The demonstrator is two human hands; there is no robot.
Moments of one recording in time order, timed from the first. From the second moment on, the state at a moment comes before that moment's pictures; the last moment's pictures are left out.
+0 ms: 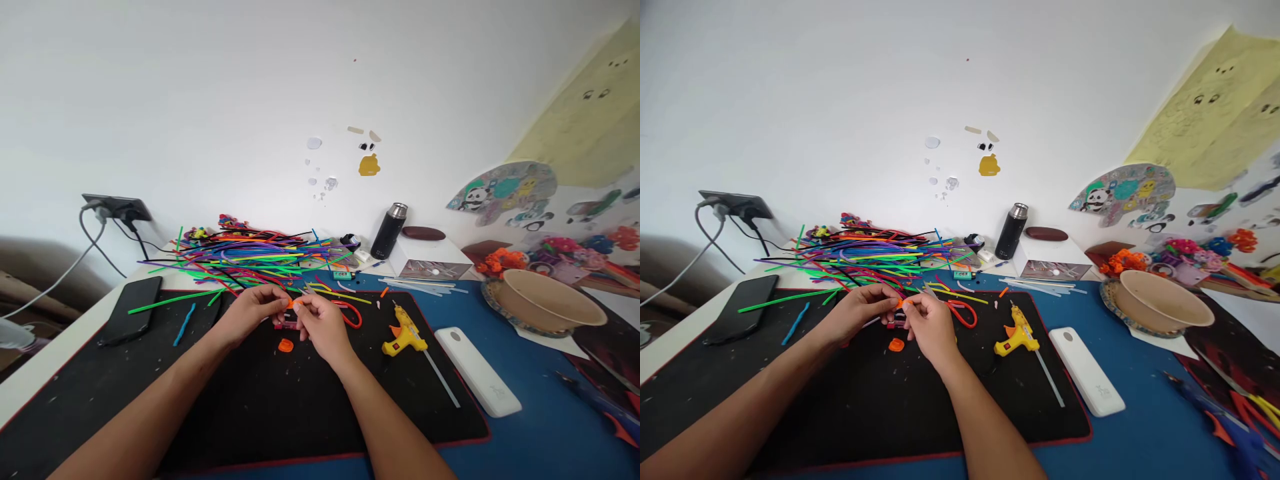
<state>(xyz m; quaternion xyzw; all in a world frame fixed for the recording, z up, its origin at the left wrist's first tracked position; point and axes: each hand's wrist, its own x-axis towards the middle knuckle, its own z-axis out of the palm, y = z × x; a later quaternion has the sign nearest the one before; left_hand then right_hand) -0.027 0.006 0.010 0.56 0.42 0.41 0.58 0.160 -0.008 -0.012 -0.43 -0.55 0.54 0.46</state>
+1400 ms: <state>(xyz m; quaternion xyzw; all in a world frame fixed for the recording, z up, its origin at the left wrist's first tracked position) -0.037 -0.001 0.032 0.77 0.46 0.28 0.35 0.168 -0.012 -0.007 -0.48 -0.67 0.44 0.36</state>
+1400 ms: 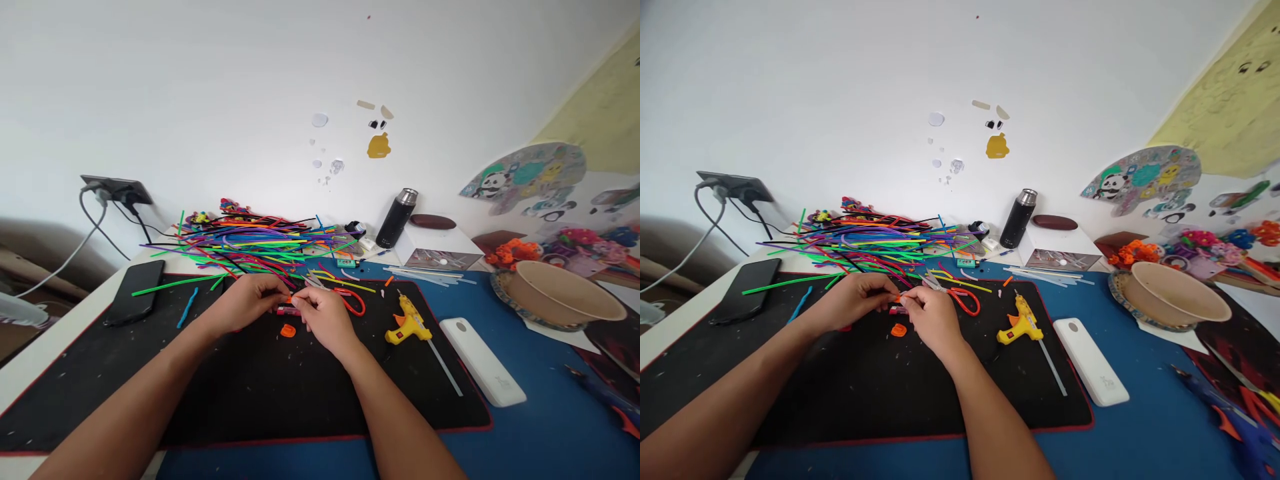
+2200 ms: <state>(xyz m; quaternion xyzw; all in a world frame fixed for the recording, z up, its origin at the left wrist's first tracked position) -0.036 0.002 0.028 0.78 0.47 0.27 0.32 0.165 -0.014 -0.009 -0.48 -0.69 0.42 0.35</state>
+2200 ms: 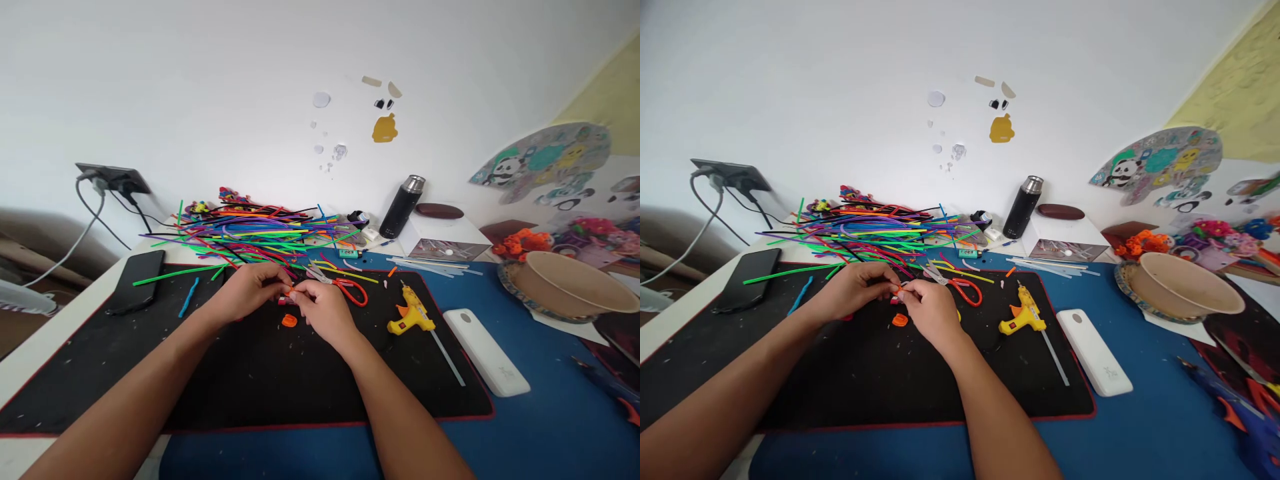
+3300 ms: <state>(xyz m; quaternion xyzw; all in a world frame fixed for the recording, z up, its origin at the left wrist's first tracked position) -0.039 0.005 0.029 0.67 0.45 0.32 0.50 0.163 -0.015 -0.005 -0.45 -0.64 0.52 0.34</state>
